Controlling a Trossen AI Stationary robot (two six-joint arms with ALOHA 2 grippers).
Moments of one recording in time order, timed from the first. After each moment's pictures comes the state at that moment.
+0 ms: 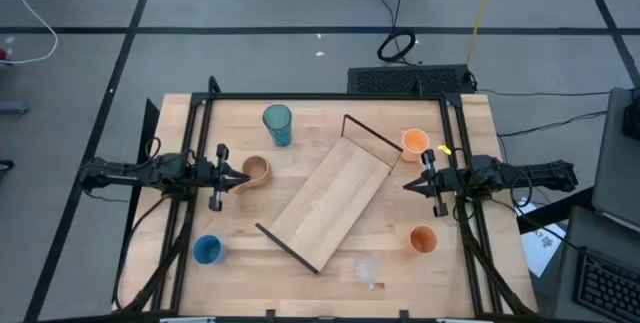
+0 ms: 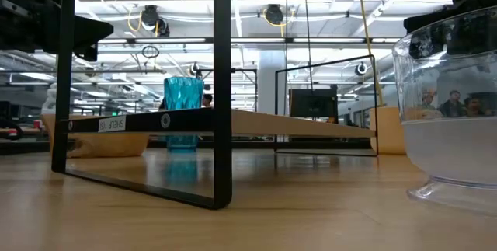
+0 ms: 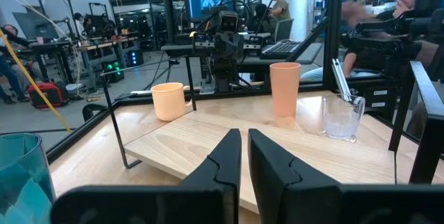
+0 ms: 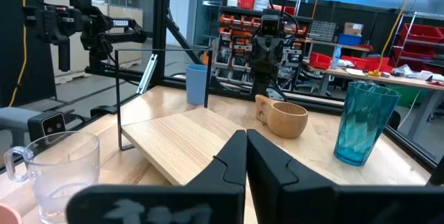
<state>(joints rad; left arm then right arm) -0.08 0.01 0.01 0.04 -0.03 0.07 0.09 0.00 0.02 0.03 -0.08 -0.12</state>
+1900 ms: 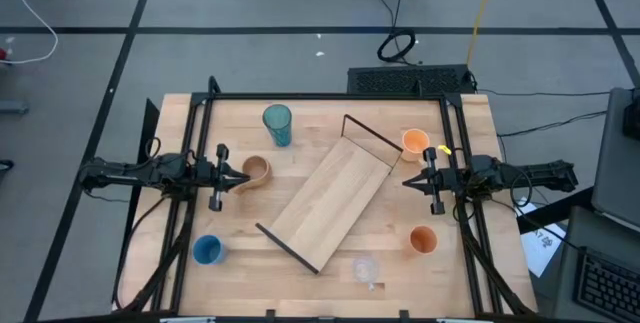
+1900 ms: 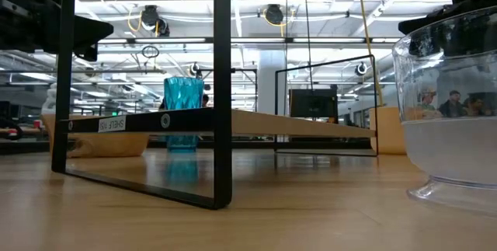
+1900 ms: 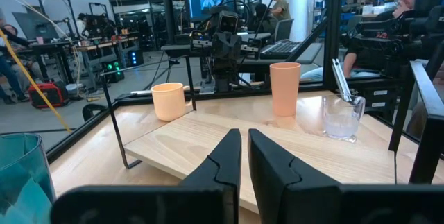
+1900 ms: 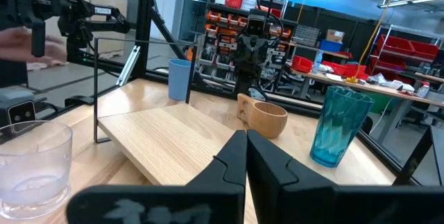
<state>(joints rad) -0.08 0.01 0.01 0.04 -0.03 0.07 0.09 0.00 0.02 0.03 -0.02 -0.20</state>
